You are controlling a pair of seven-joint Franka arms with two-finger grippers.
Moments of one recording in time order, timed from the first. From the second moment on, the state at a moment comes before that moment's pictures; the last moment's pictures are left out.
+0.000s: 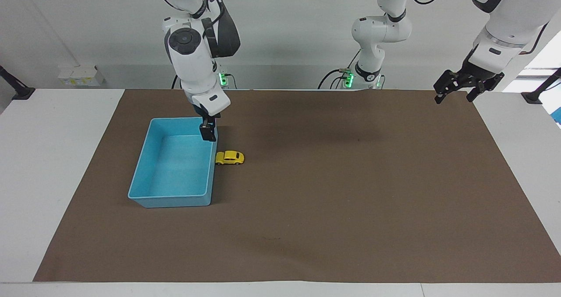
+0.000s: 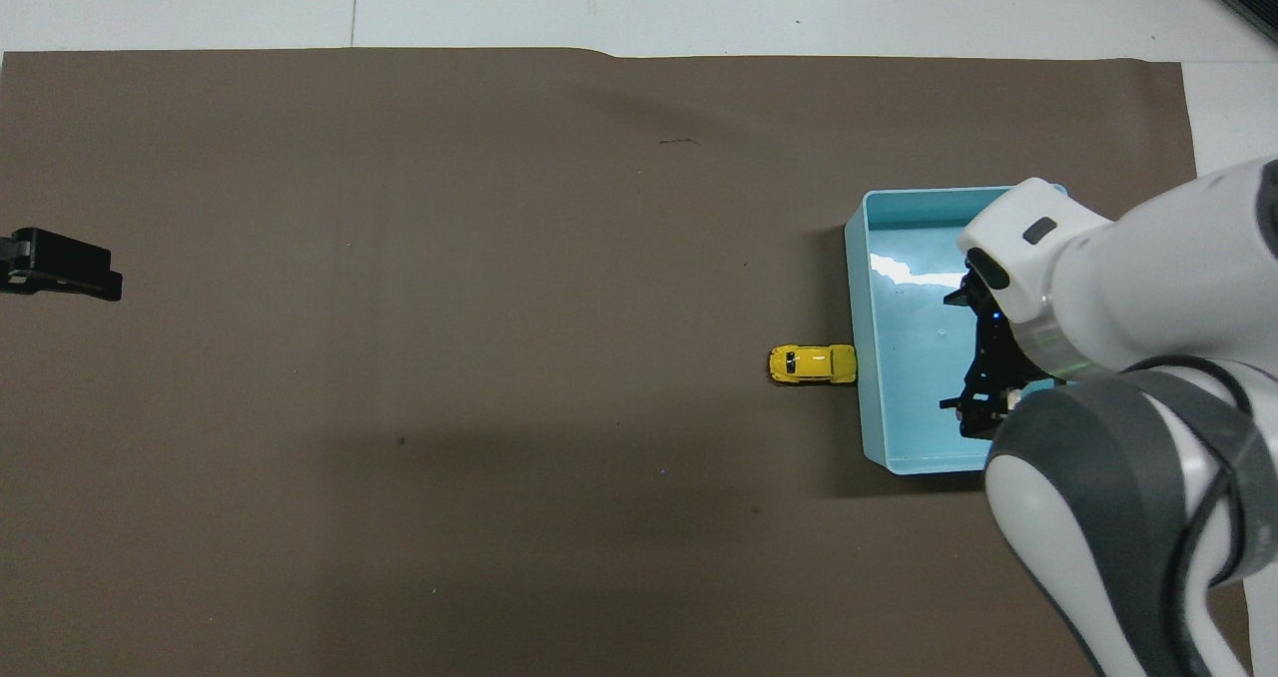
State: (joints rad) left arm -0.03 0.00 0.02 -1.54 0.00 1.53 -0.02; right arm 0.24 0.03 0.03 -1.97 0.01 1.97 -1.25
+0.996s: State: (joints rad) left arm -0.03 0.00 0.02 -1.54 0.00 1.53 -0.02; right arm 0.28 0.15 0.03 -2.17 0.01 2.34 -1.27
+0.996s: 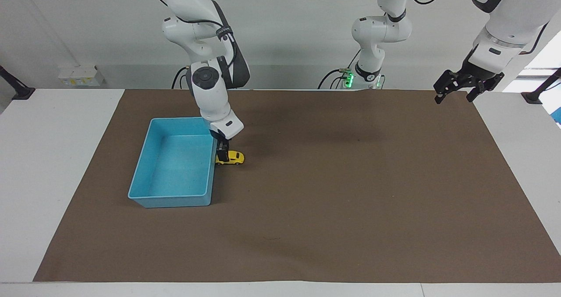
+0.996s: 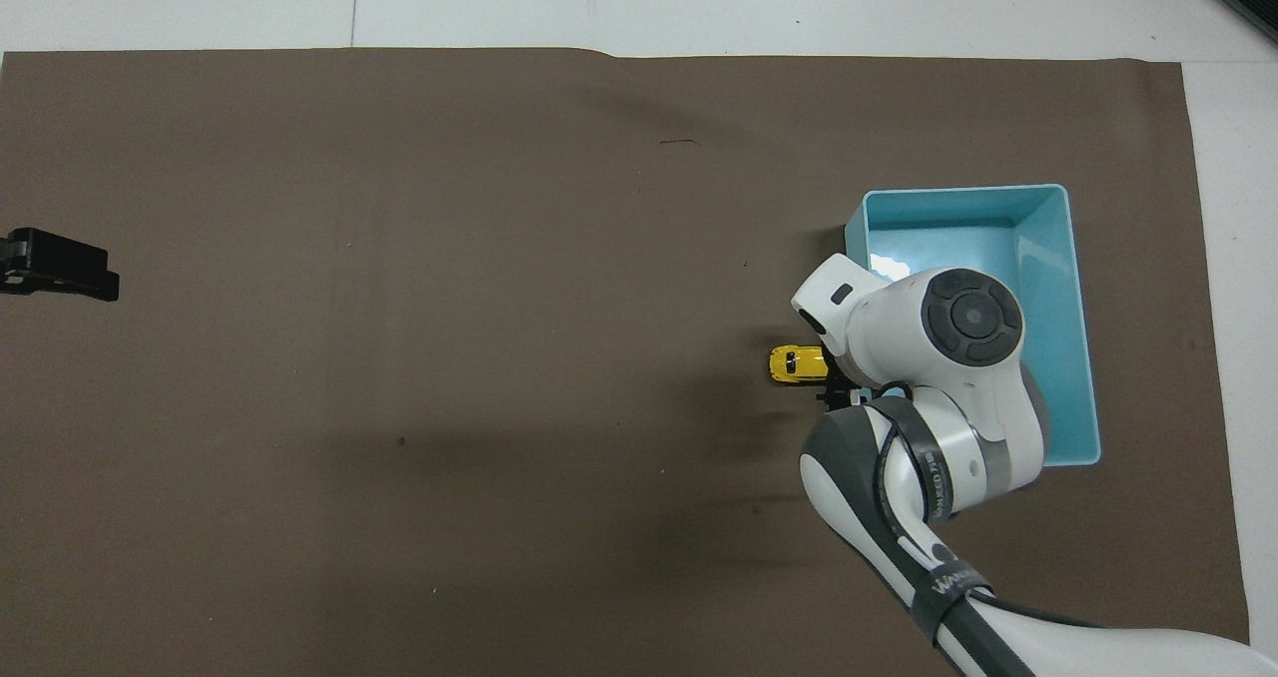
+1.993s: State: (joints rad) left arm -0.03 0.00 0.02 -1.54 0.00 1.53 -0.02; right arm 0.30 0.19 0.03 -2.14 -0.03 2.38 -1.27
